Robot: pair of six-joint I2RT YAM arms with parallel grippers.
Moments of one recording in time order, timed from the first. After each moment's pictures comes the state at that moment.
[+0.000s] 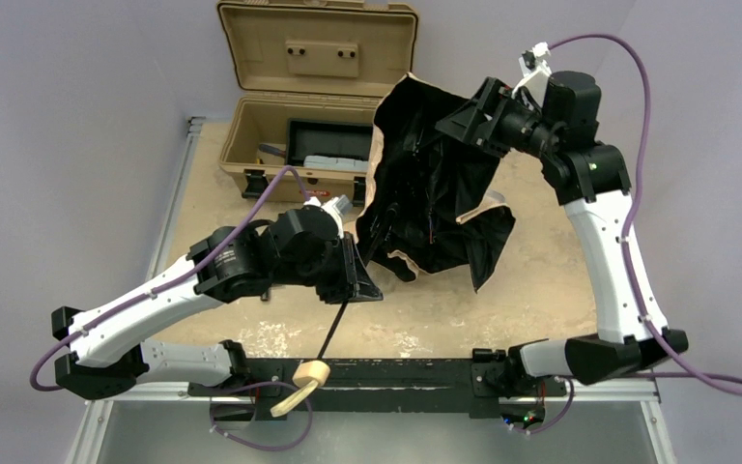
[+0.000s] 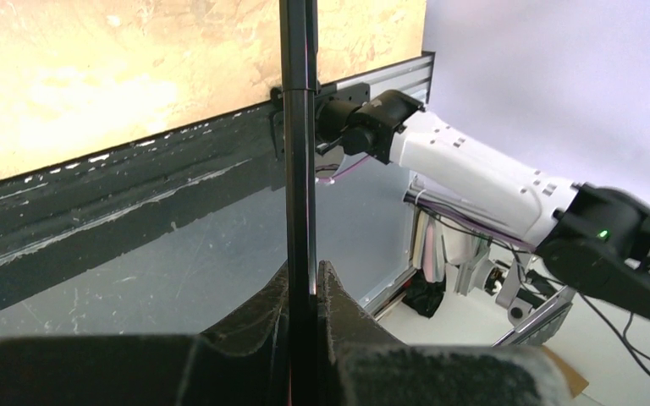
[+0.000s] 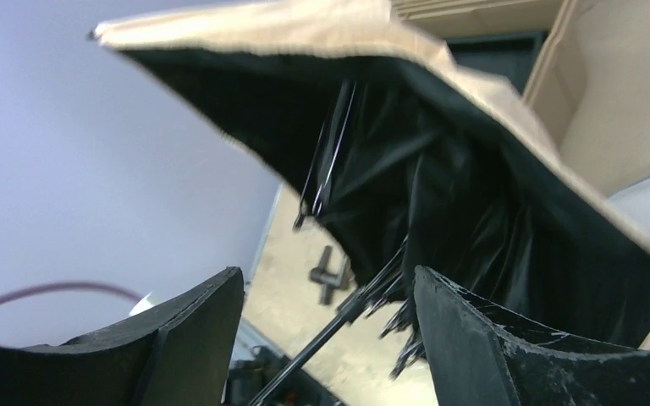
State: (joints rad) left arm -1.13 1.15 1.44 -0.99 0.05 -1.25; right arm 0.22 1.30 1.74 -0.74 -0.45 0.64
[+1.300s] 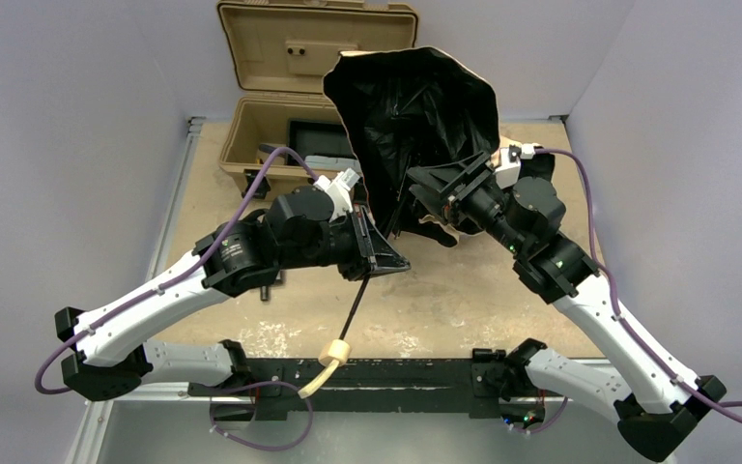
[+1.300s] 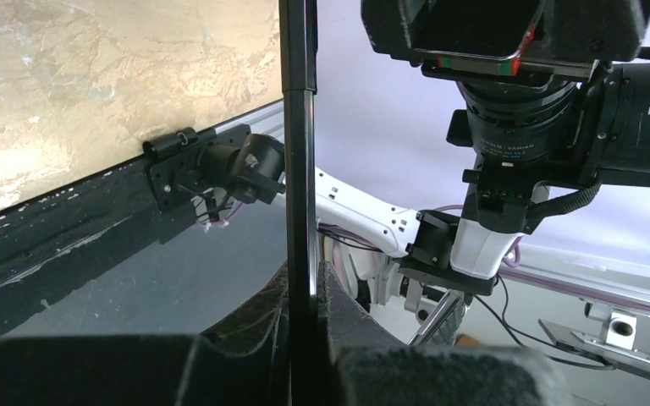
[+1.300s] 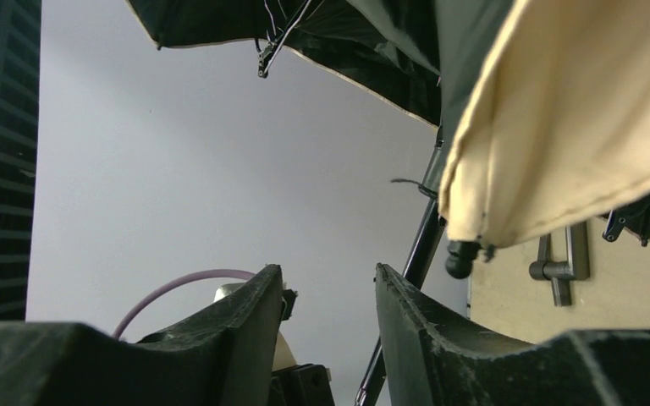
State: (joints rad) left arm -1.09 1.17 1.44 -0.69 0.10 -1.30; right arm 0.62 0.93 1.07 -0.17 -0.04 1.42
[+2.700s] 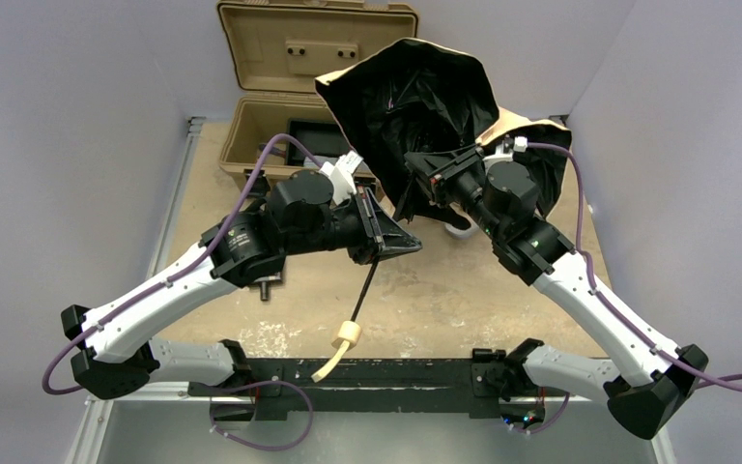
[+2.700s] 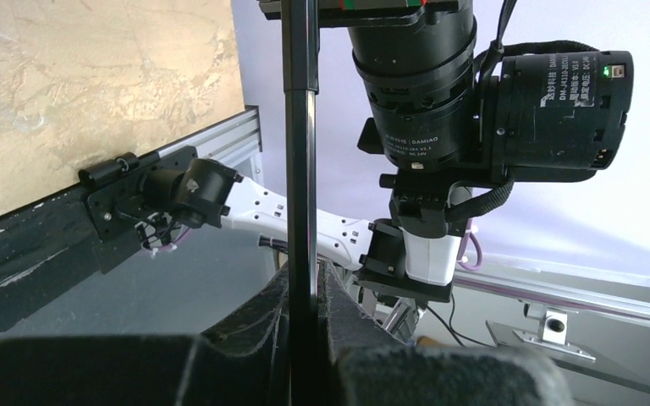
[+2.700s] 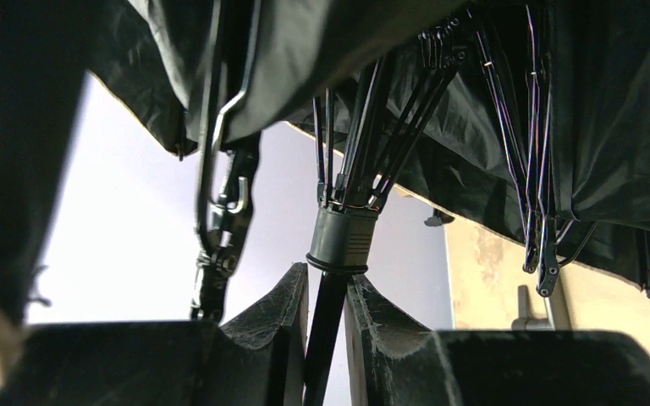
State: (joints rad) left arm -1.04 1.21 1.48 -0.59 0.15 -1.35; right arm 0.63 1.07 1.12 -0.12 0.14 1.44
